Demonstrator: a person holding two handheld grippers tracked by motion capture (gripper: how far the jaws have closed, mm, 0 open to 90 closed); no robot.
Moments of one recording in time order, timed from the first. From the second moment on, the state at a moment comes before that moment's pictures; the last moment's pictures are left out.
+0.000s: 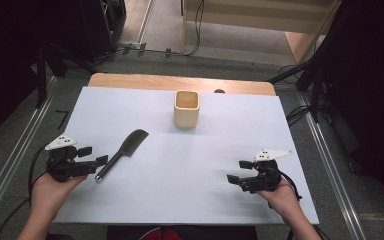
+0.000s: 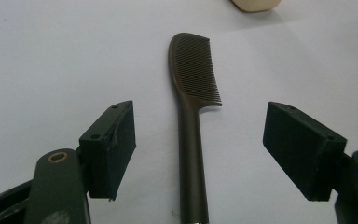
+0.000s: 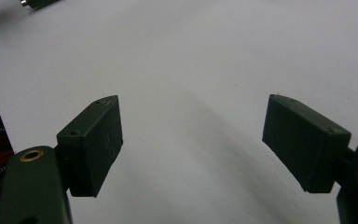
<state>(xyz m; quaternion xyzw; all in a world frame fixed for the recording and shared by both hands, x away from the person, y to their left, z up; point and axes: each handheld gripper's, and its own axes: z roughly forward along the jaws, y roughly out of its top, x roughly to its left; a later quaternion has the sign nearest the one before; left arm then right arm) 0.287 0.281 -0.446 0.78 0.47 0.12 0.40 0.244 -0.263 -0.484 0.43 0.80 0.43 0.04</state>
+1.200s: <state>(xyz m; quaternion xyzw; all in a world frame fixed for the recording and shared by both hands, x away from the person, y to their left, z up) 0.286 0.273 -0.485 0.80 0.46 0.10 0.37 0.246 -0.260 -0.483 0.42 0.80 0.42 0.04</state>
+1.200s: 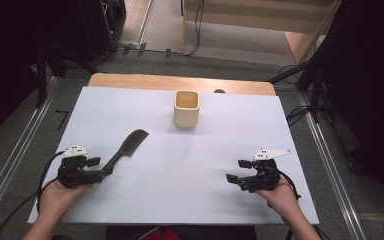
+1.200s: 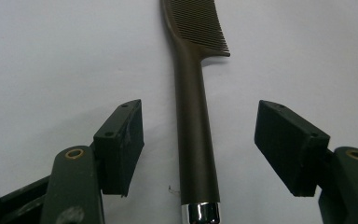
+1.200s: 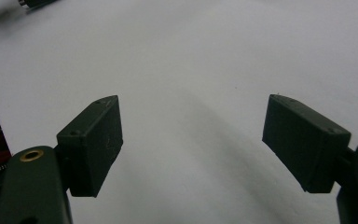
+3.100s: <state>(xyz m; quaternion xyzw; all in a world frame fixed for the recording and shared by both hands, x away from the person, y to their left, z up) 0.280 0.262 -0.491 0.78 0.52 0.10 0.34 0.253 -0.256 -0.483 0.42 0.80 0.42 0.04</state>
